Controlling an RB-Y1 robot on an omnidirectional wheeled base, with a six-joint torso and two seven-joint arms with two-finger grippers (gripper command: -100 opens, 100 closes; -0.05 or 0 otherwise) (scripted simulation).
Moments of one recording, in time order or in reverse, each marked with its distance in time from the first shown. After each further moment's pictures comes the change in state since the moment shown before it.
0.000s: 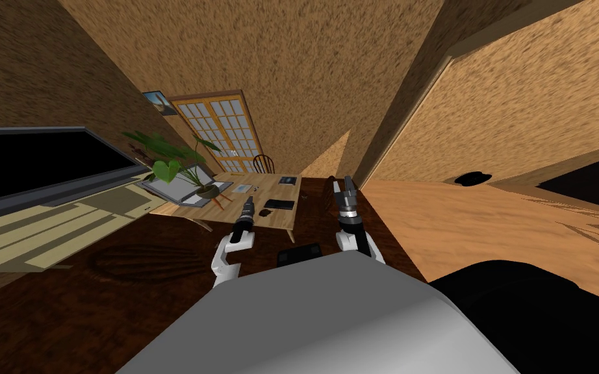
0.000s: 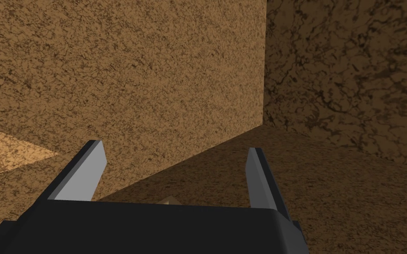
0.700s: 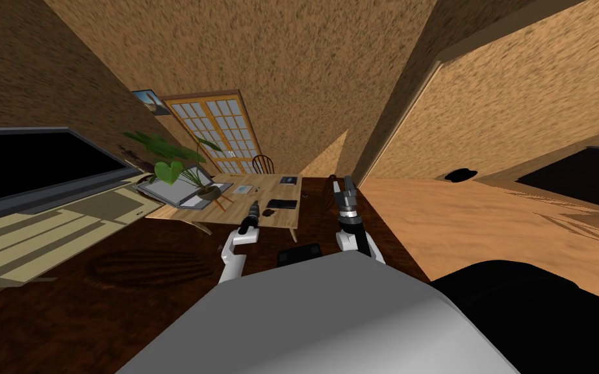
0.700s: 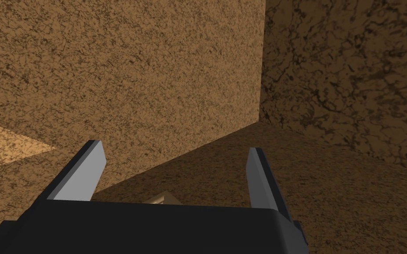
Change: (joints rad) left arm -0.106 0.001 -0.016 0.179 0.045 0.153 0.051; right arm 0.000 0.000 0.000 0.000 0.000 0.000 0.000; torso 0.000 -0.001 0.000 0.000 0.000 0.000
